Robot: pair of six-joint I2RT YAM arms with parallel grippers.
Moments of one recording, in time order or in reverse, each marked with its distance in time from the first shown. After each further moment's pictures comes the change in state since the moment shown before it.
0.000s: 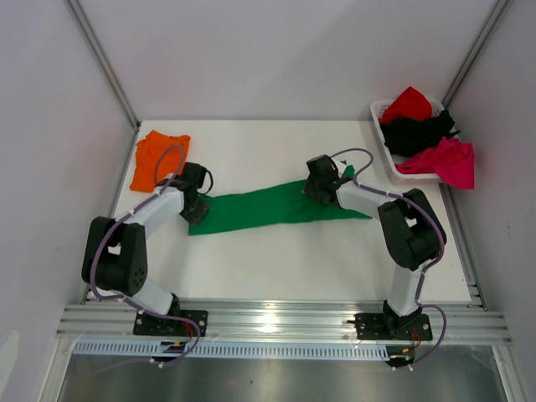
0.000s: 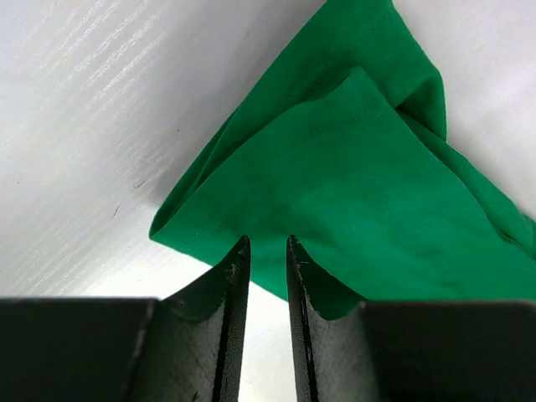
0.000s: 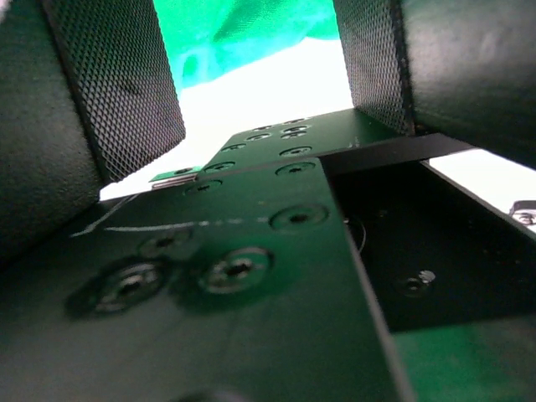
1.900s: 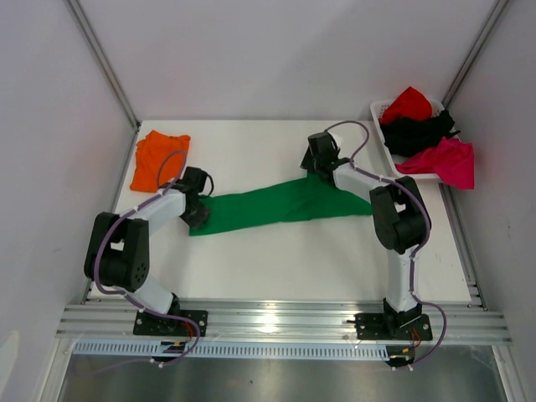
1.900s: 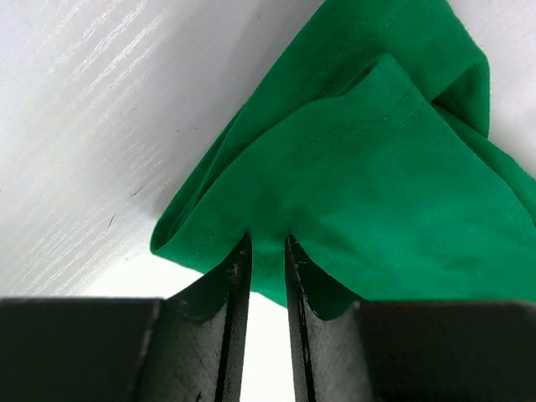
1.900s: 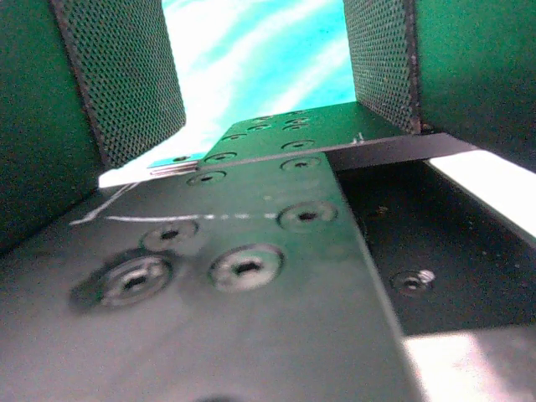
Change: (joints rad) left arm 0.005 0.033 -0.044 0.051 0.026 0.016; right arm -0.072 0.176 0.254 0.095 0.016 -0.193
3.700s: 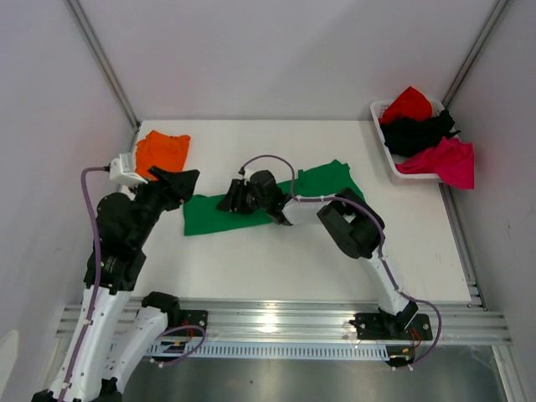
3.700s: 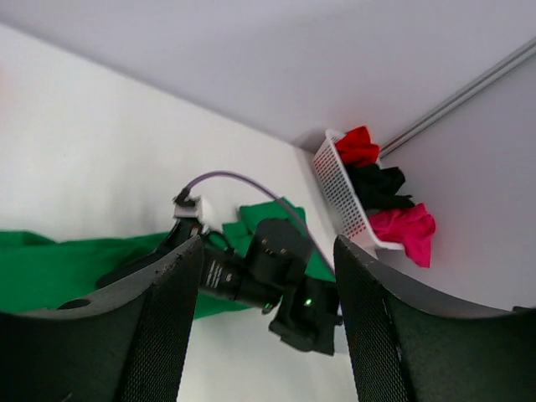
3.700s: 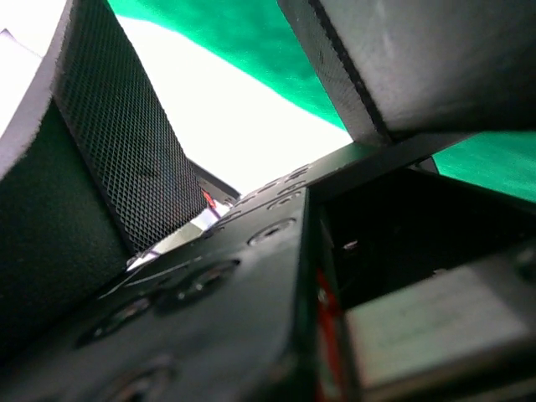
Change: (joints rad) left arm 0.000 -0.952 -0.045 0.302 0.336 0.360; right arm 0.375 0.220 0.014 0.481 -0.621 0.209
